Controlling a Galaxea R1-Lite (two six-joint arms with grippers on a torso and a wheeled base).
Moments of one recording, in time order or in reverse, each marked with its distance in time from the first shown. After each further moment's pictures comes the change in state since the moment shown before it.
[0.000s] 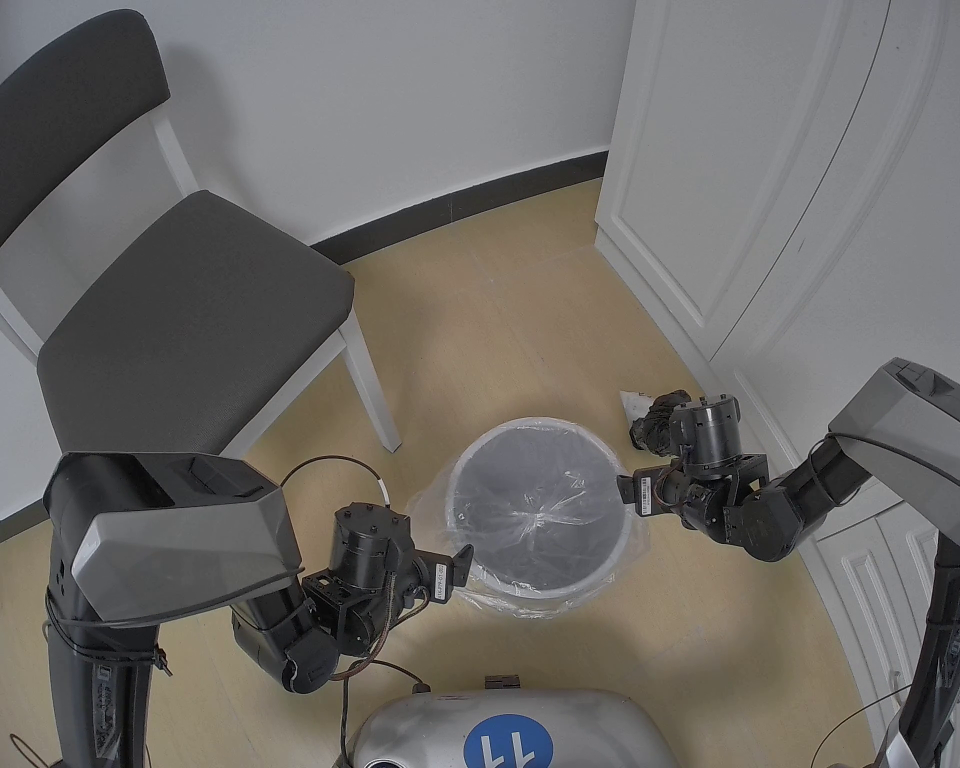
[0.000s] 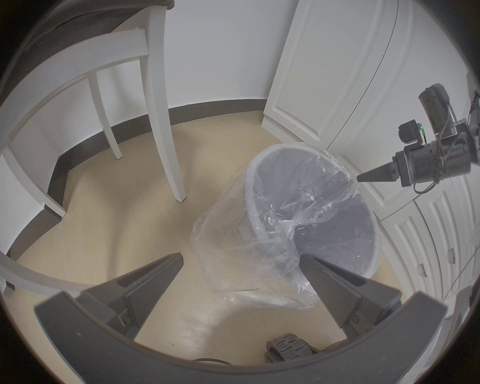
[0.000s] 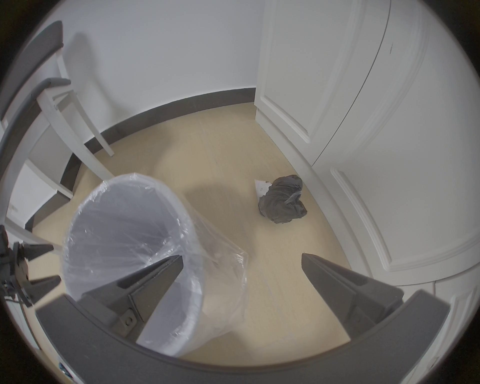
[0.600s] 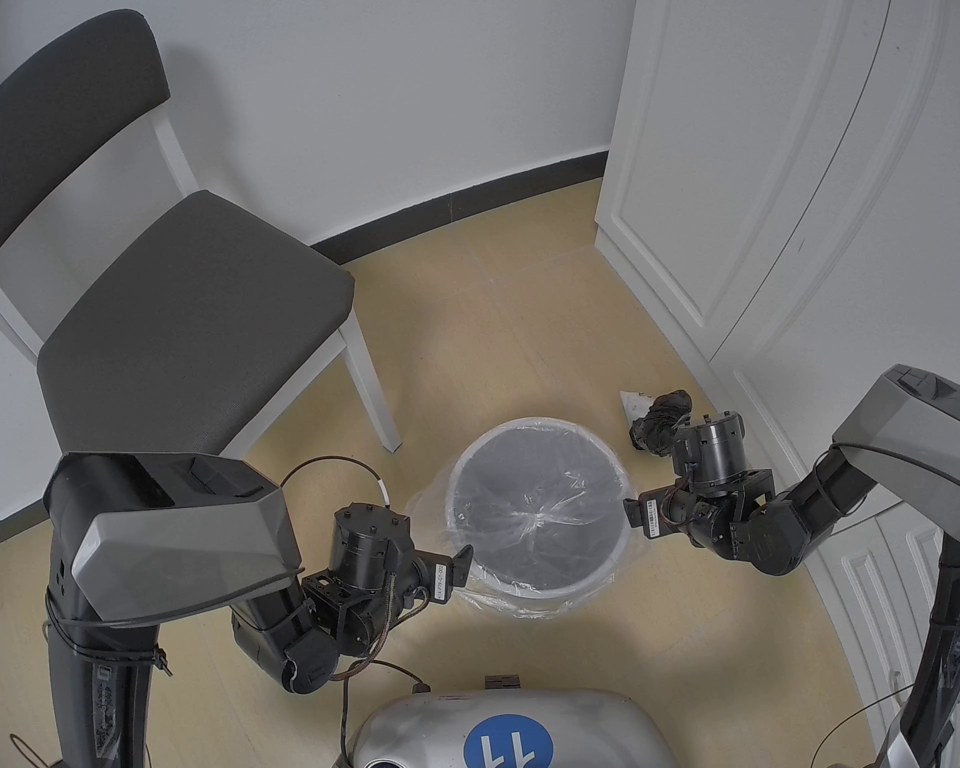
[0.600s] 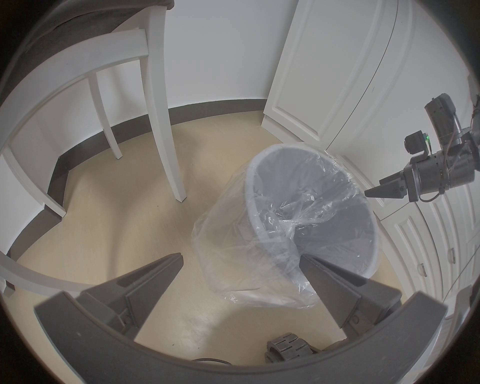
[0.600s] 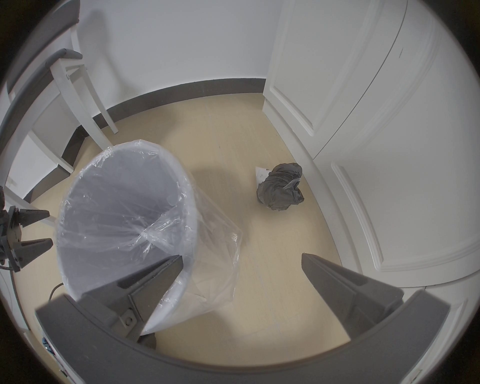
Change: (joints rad) left arm 0.000 0.000 0.002 -0.001 0.000 0.001; right arm 0.001 -0.017 0.078 -0.002 -0.002 -0.071
